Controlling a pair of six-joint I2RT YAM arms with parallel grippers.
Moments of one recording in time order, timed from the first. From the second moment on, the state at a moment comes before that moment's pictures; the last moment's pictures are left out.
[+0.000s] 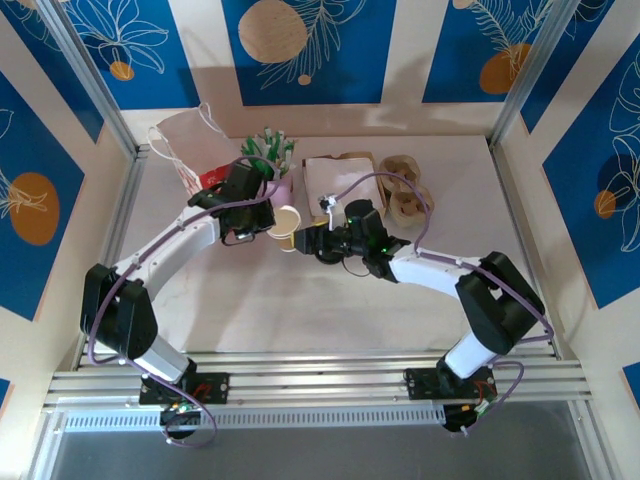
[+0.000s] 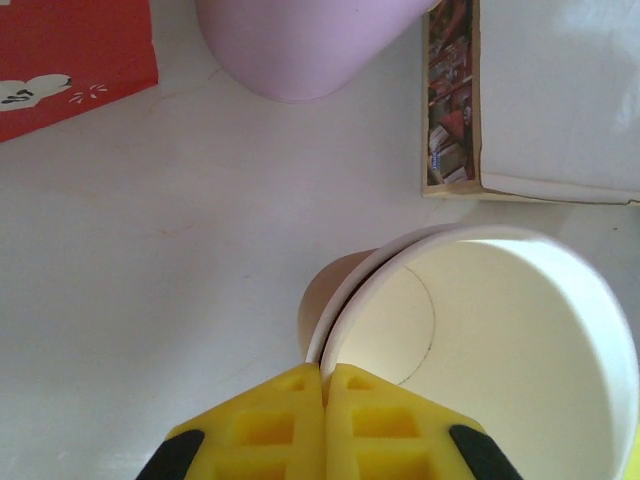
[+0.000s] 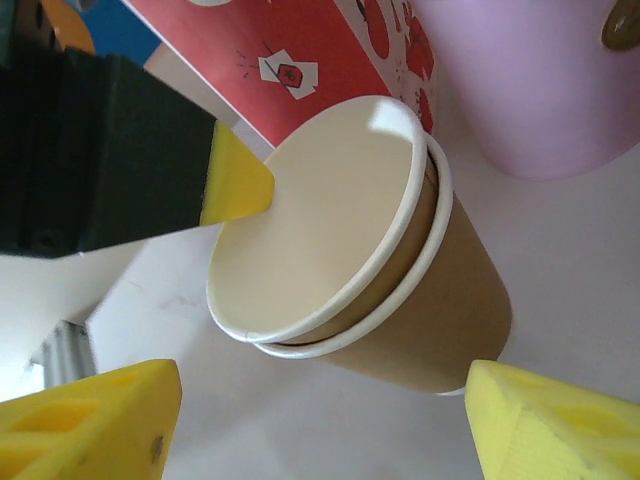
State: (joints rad) left arm -0.47 1.56 1.29 -0.74 0.01 -0.70; right arm 0.66 1.59 0.83 0.36 -0.39 0.56
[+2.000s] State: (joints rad) left arm -0.42 1.42 1.11 -0.63 0.04 -0.79; right arm 0.77 1.70 0.82 0.46 -0.33 0.76
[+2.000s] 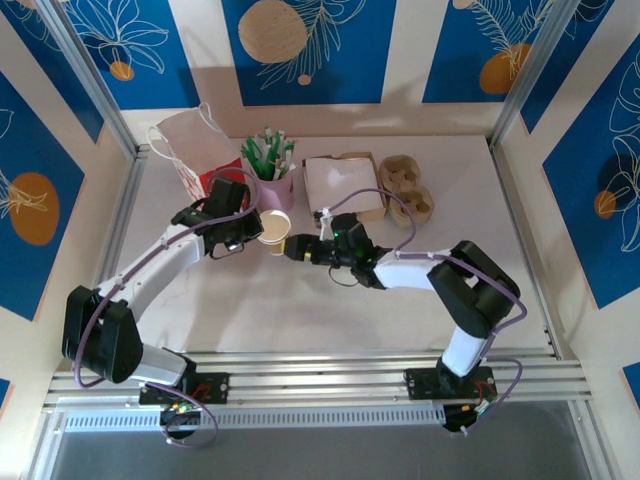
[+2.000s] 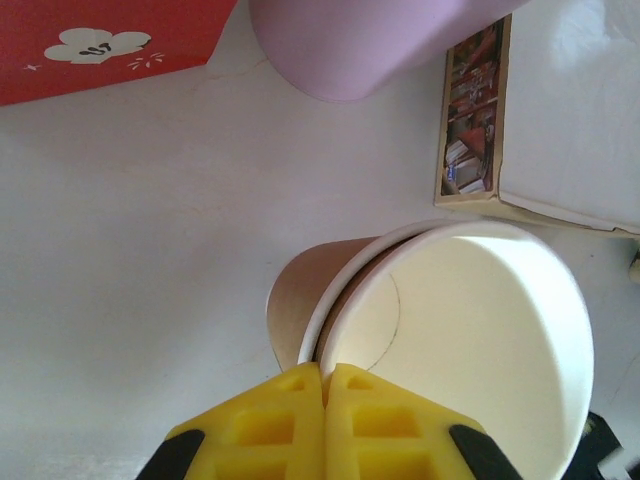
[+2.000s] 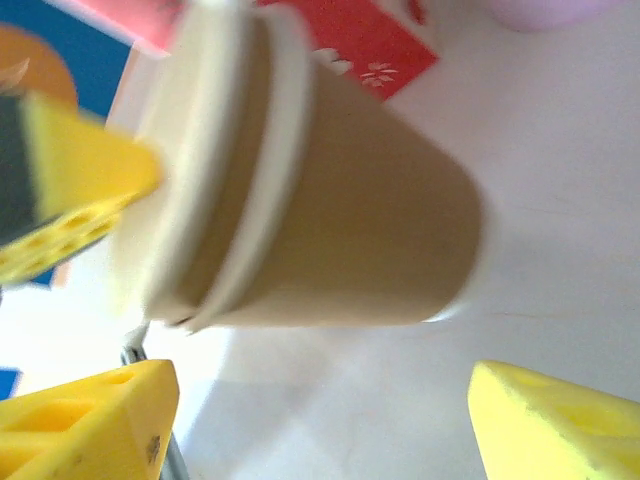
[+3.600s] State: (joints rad) left arm -0.42 1.42 1.07 -0.62 0.07 -0.79; right arm 0.74 1.83 0.68 0.97 -0.30 0.99
